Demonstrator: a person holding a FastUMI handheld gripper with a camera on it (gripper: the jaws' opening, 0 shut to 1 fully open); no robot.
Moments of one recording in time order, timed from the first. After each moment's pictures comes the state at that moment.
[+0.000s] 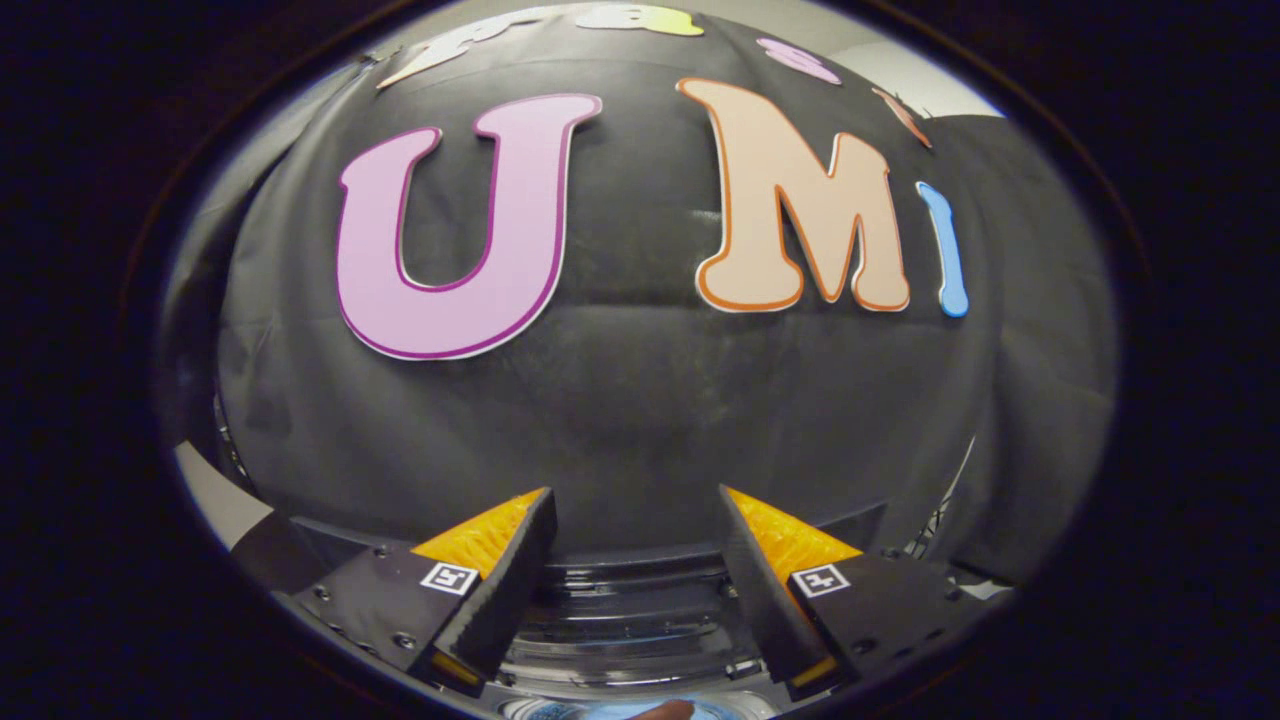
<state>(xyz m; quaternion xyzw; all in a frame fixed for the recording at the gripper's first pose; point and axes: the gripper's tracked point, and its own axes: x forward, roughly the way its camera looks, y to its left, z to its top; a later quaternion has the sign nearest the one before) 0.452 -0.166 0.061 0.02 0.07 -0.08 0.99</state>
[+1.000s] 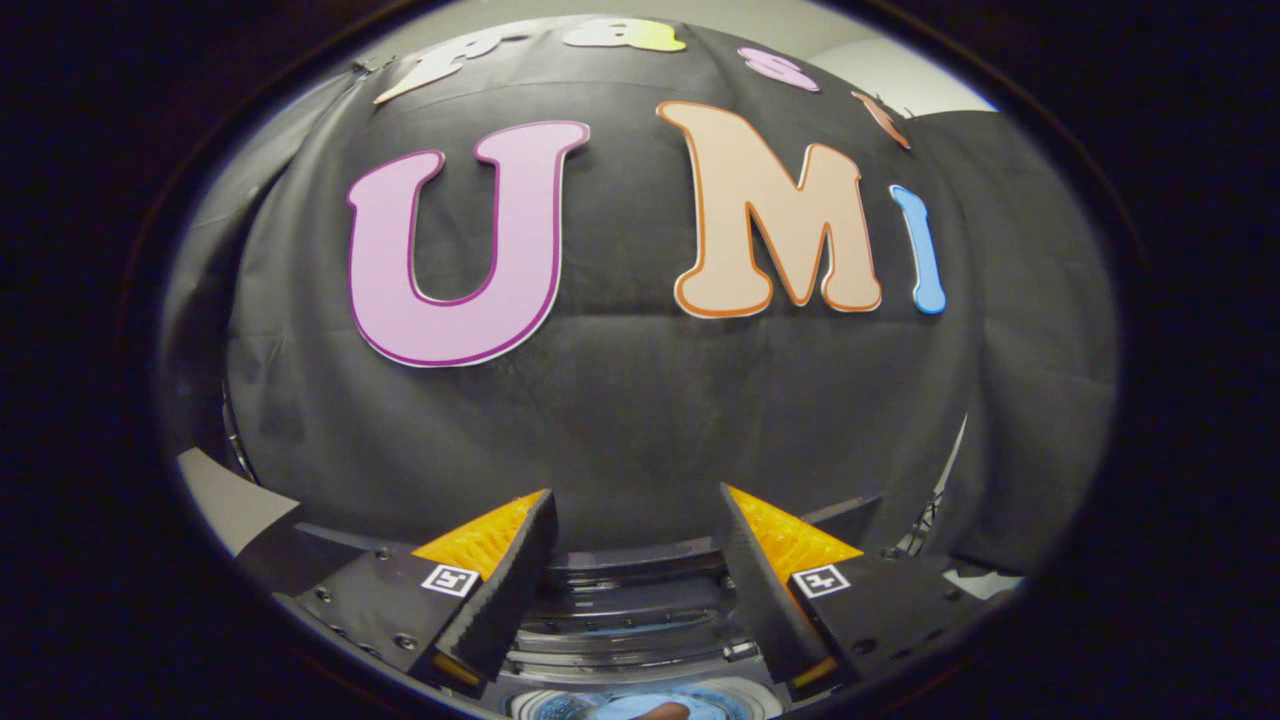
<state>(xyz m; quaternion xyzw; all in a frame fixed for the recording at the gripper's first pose) 0.431 -0.171 0.068 0.03 0.06 -0.10 0.99</state>
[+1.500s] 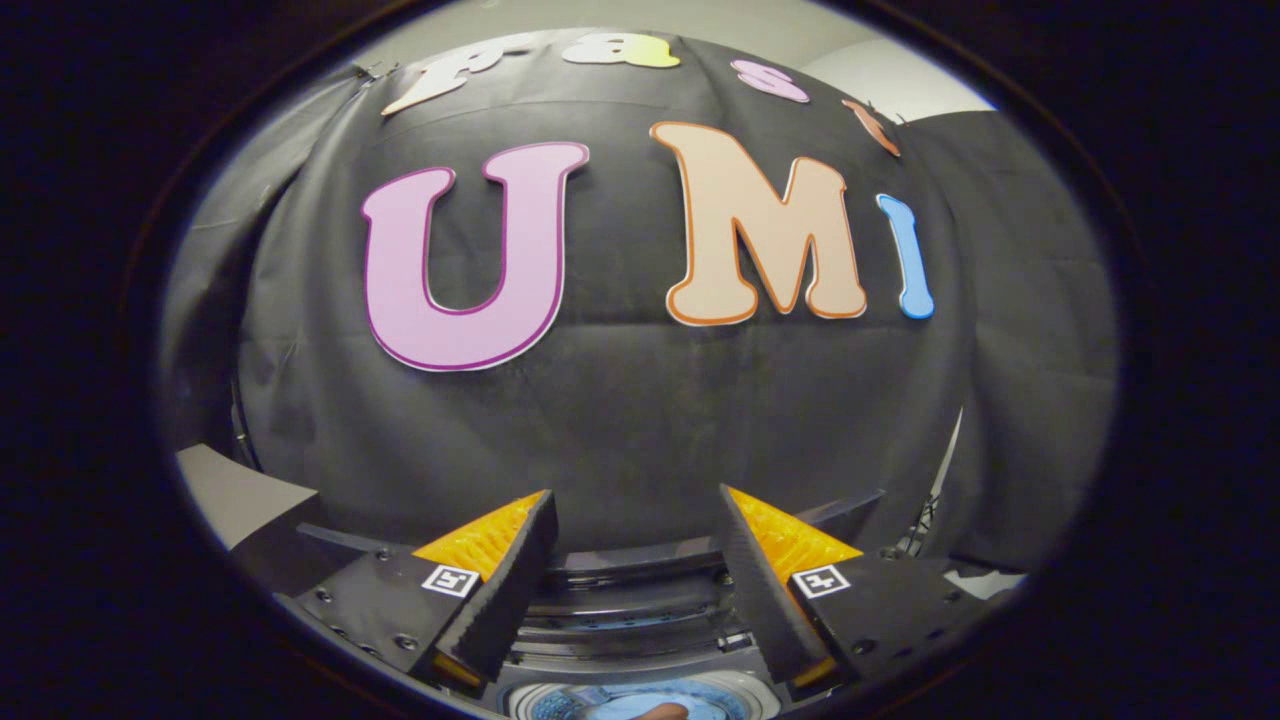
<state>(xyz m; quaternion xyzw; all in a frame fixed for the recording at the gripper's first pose) 0.413 -0.174 0.067 0.03 0.03 -0.11 0.99</state>
